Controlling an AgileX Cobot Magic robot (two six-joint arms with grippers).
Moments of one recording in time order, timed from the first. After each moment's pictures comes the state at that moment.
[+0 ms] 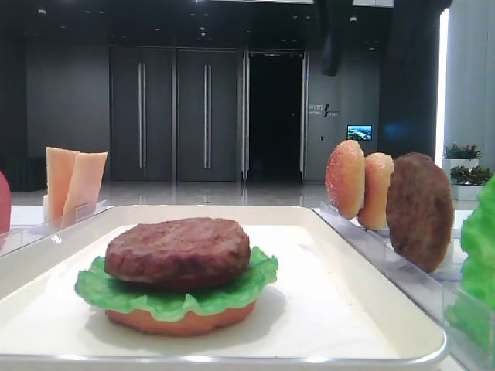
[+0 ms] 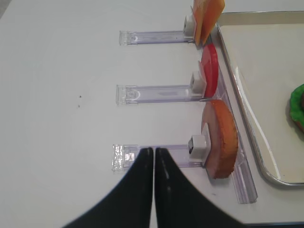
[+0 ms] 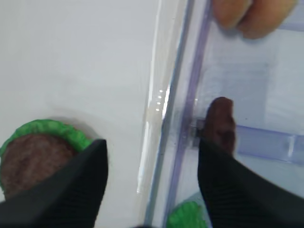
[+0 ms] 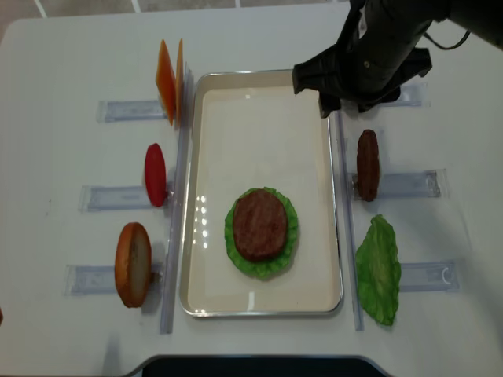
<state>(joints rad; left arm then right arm) 0.01 -0.02 -0.48 0.01 1.11 0.01 0.59 1.67 -1.42 0.00 1.10 0.41</state>
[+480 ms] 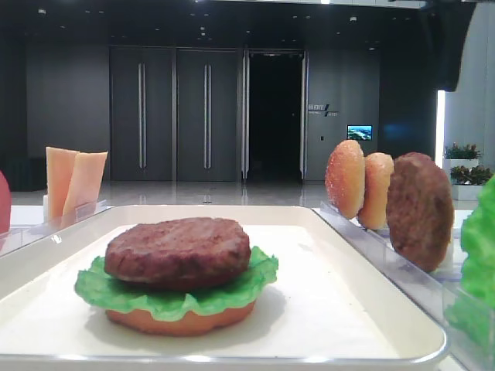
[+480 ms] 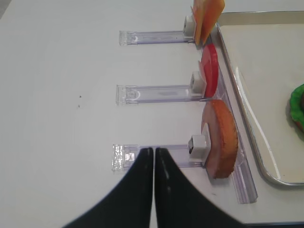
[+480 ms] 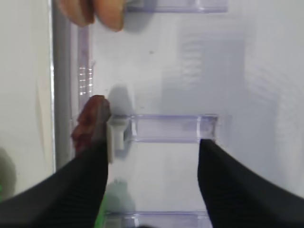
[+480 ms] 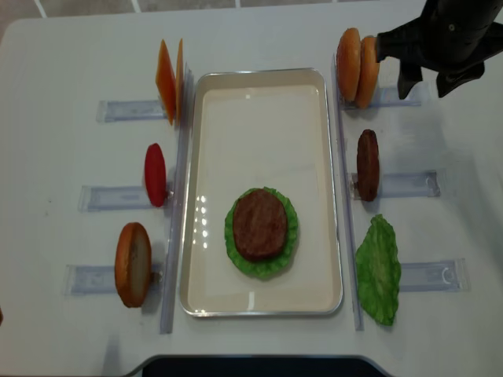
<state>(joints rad) 0.01 -0.02 -0.48 0.01 1.11 0.01 0.31 1.67 -1.43 0.00 1.22 0.25</state>
